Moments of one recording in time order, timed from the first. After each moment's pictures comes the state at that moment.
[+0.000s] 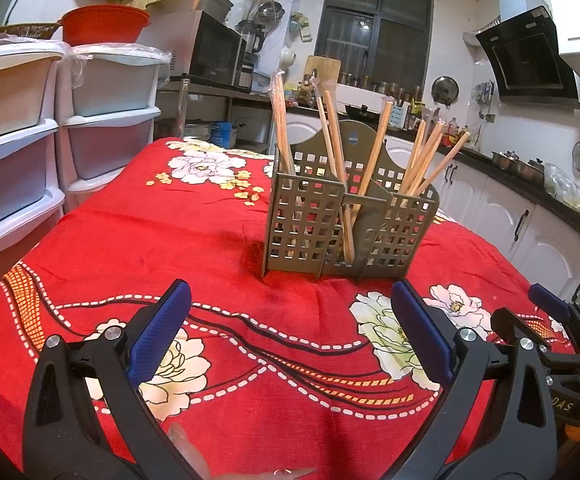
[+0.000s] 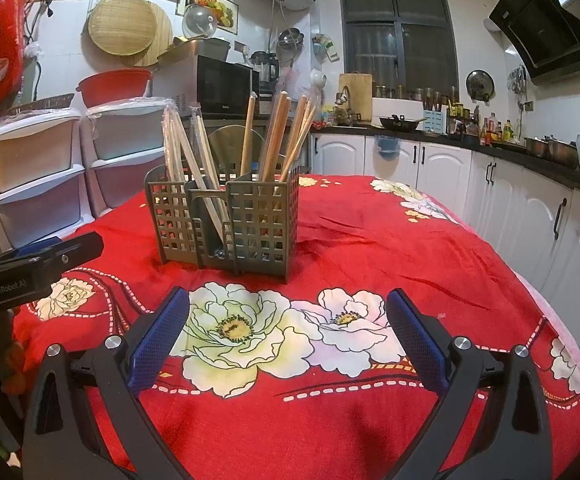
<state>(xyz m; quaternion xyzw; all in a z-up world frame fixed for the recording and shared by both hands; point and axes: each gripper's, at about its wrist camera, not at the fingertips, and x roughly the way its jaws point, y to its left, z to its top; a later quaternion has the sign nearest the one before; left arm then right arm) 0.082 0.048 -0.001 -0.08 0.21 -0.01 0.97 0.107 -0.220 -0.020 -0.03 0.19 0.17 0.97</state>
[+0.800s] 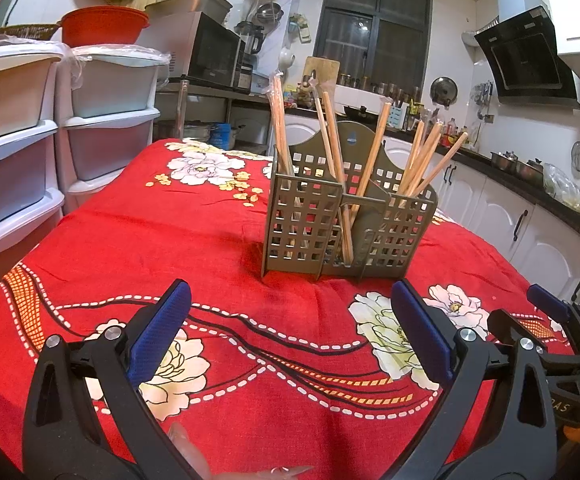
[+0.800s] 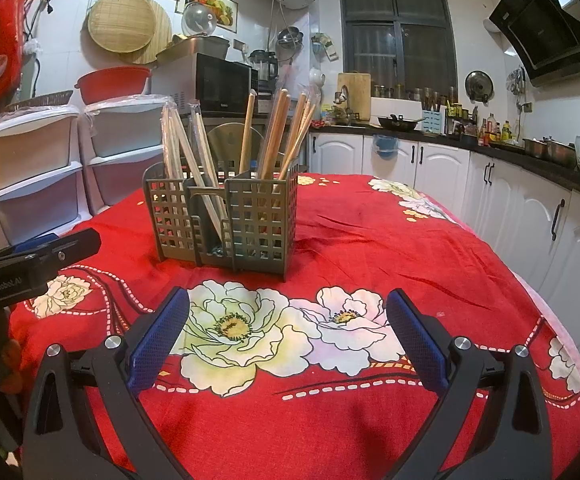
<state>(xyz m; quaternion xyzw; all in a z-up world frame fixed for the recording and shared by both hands) 0.081 0.047 -0.001 -0.08 0.21 -0.01 0.97 0.107 -0.221 -0.021 -0.03 0.19 0.17 0.97</state>
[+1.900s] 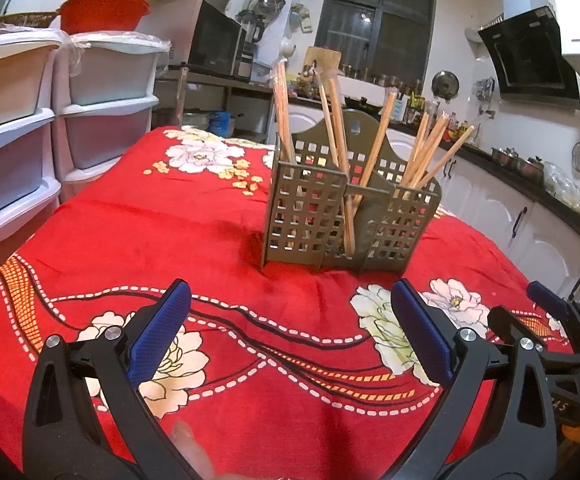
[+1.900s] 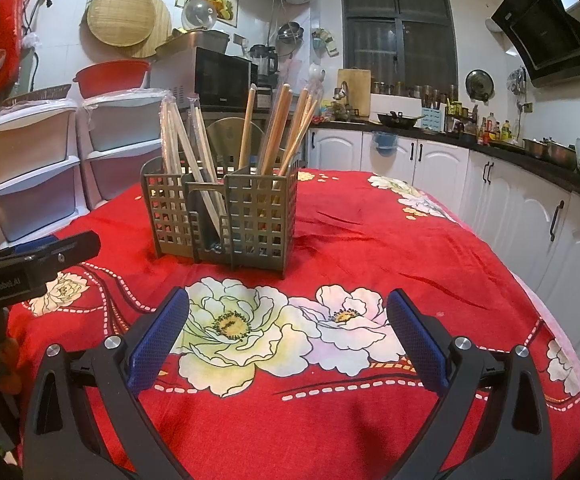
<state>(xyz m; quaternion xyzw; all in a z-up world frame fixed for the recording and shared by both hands) 0.086 0.049 -0.003 -0.09 0.23 -0.02 0.97 0.108 -0.220 -0.022 -0.04 0.20 0.16 0.97</state>
